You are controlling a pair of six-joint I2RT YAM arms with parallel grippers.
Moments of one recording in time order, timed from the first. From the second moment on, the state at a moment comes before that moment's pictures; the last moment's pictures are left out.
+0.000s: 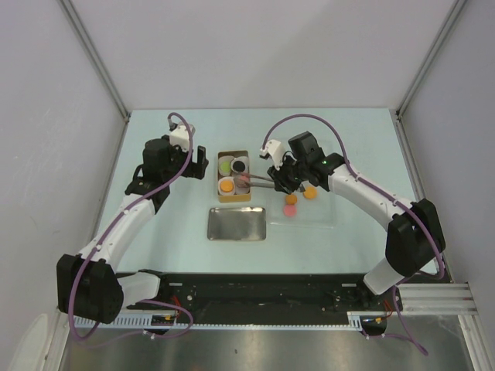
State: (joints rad) left arm -0.21 1.19 0.88 -0.08 0.14 0.08; right arm 0.59 1.58 1.25 -0.50 -0.30 -0.39
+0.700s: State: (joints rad) left arm -0.21 1.19 0.88 -0.08 0.14 0.08; right arm 0.59 1.58 1.25 -0.50 -0.30 -0.40
